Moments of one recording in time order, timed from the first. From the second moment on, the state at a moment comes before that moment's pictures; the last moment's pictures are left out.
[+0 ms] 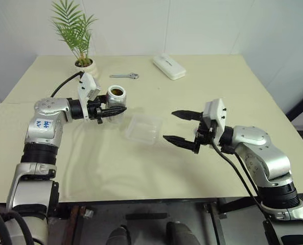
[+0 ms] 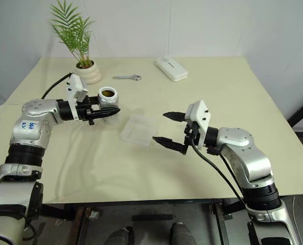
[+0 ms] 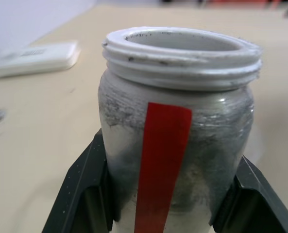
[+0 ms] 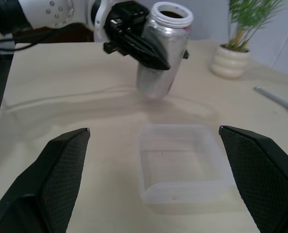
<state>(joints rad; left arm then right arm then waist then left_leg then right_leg) -0.97 0.66 -0.03 0.58 -0.20 0.15 -1.05 -0.56 -0.56 0.04 -0.23 0.49 0.46 0.91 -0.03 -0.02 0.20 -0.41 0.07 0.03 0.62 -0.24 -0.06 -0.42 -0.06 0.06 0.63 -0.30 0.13</state>
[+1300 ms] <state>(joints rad) -1.24 0.66 -0.81 0.76 1.49 -0.26 0.69 -0.54 -0.45 0.00 -0.19 0.51 0.50 0.74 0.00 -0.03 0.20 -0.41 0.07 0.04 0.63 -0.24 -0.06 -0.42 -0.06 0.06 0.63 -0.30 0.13</state>
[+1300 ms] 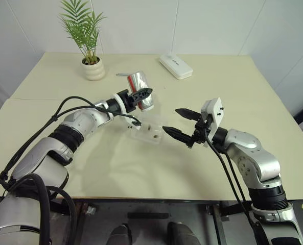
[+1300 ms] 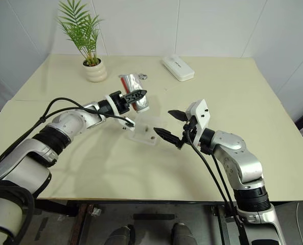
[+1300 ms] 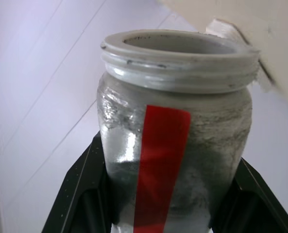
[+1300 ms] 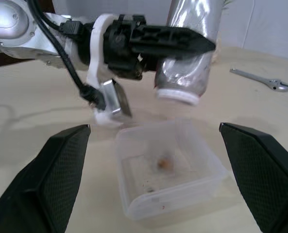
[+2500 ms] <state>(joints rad) -0.86 0.67 0.44 0.97 -0.17 0.12 -0.13 -0.54 -0.50 0.02 -0.10 0.45 0.38 0.91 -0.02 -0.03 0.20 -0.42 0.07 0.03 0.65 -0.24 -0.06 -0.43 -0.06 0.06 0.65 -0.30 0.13</state>
